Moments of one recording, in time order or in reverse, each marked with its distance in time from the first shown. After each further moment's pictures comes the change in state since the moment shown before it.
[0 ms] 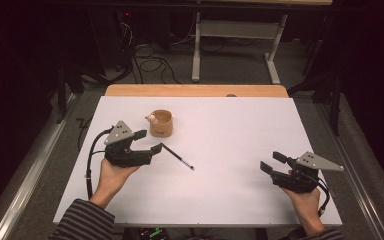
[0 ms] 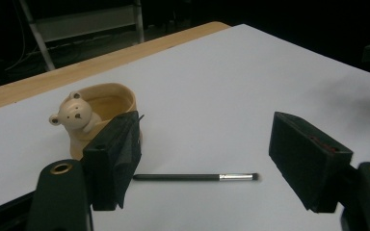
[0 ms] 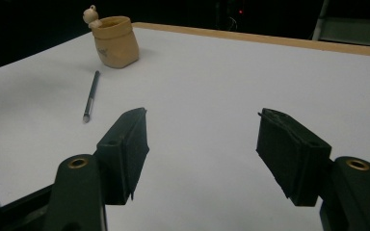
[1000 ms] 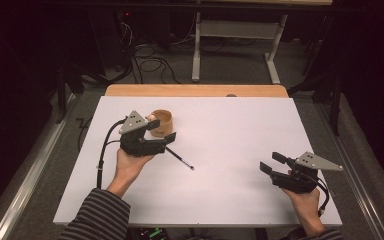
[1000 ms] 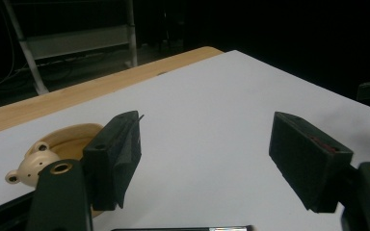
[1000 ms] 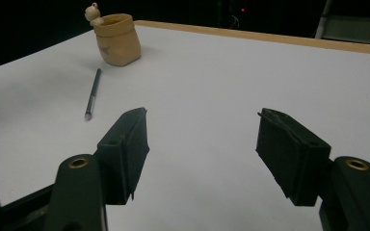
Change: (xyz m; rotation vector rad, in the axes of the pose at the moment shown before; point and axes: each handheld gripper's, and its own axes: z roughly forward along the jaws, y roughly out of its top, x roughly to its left) left arm -0.006 0.020 0.035 -0.069 -0.029 -0.015; right arm 0.000 0.000 0.001 0.005 0.004 -0.003
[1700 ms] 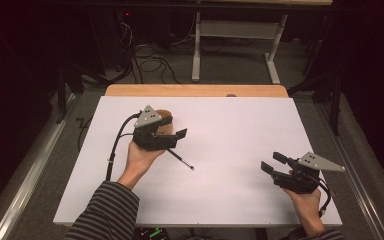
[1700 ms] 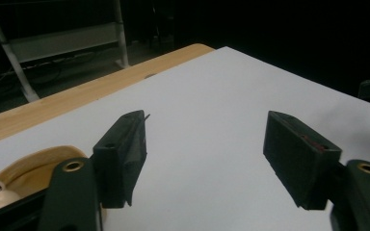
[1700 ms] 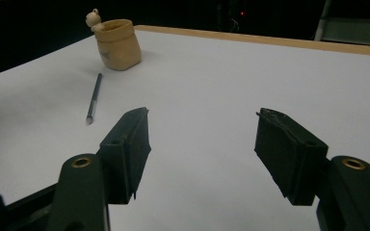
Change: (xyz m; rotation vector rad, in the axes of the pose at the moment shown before) left arm -0.009 0.013 0.027 0.038 -0.035 0.060; right arm -0.001 -0.001 -0.003 -0.011 0.010 0.012
